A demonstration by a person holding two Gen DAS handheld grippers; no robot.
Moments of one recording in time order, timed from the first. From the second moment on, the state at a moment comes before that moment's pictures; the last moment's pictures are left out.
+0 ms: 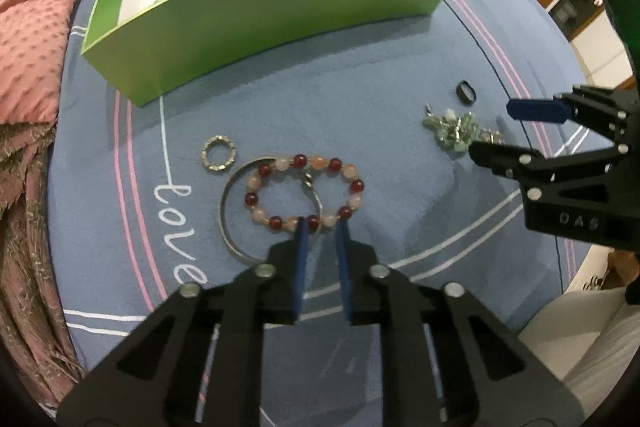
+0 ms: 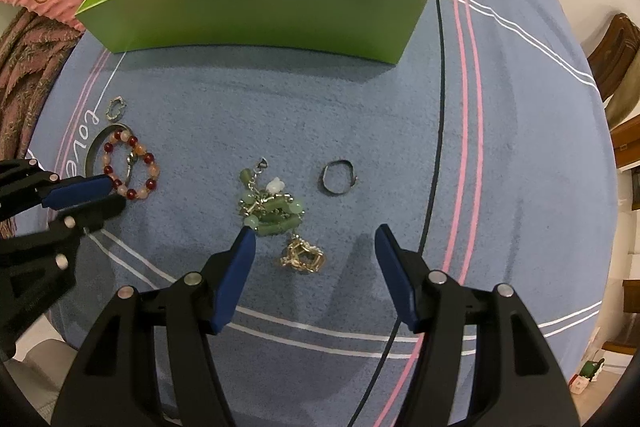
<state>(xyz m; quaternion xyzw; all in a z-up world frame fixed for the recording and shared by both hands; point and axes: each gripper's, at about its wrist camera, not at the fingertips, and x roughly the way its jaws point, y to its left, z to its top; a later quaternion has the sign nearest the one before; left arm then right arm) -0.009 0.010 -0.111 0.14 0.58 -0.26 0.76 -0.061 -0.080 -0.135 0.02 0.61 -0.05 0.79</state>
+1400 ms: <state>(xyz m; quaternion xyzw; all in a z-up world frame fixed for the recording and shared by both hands) -0.015 -0.015 -0.112 0.22 0.56 -0.27 0.76 -0.051 -0.082 -0.149 0.02 0.61 -0.05 0.79</state>
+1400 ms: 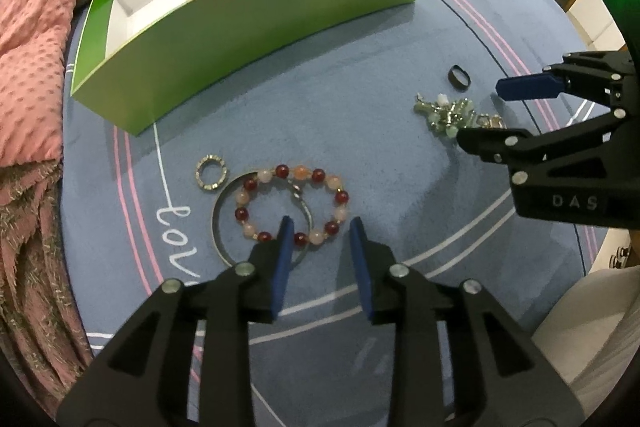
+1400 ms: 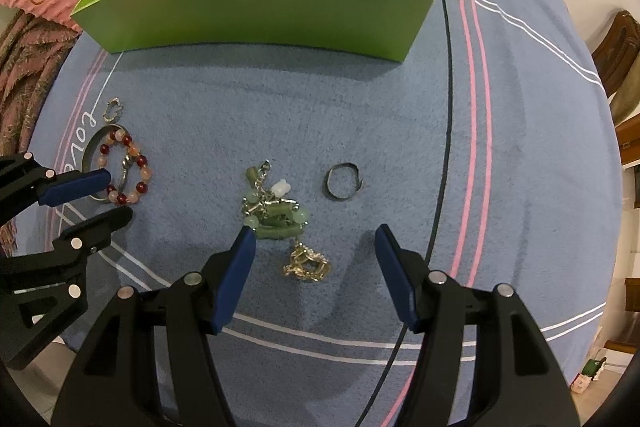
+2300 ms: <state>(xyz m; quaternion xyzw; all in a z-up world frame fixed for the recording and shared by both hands) 0.008 0.038 -0.047 0.09 0.53 -0.26 0.80 -0.052 -0.100 -0.110 0.05 0.56 -0.03 0.82</state>
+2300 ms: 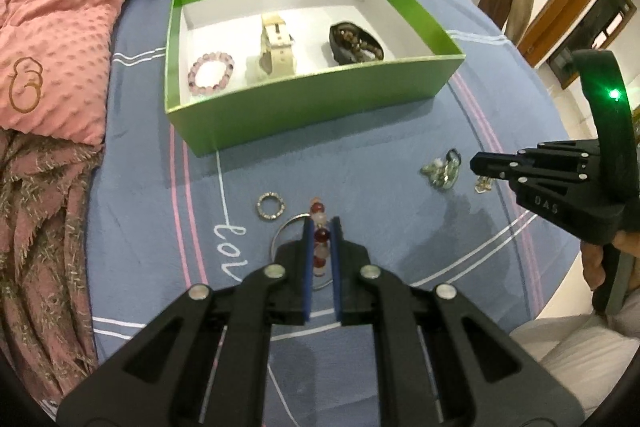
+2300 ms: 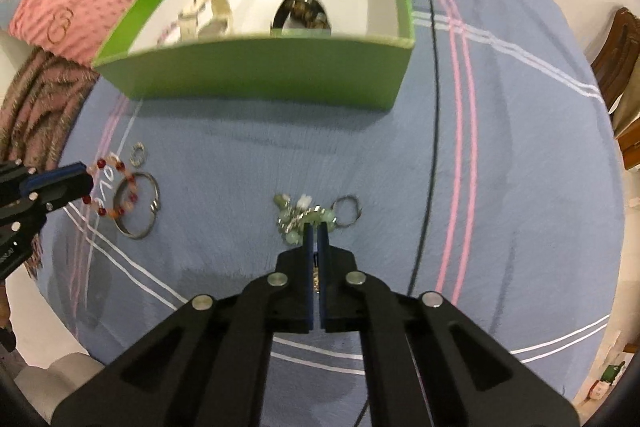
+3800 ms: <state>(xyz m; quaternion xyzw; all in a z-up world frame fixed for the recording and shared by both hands) 0.040 0.037 0.018 0.07 0.47 -0.27 0.84 -0.014 -0.085 -0.030 0.03 0.50 0.03 0.86</state>
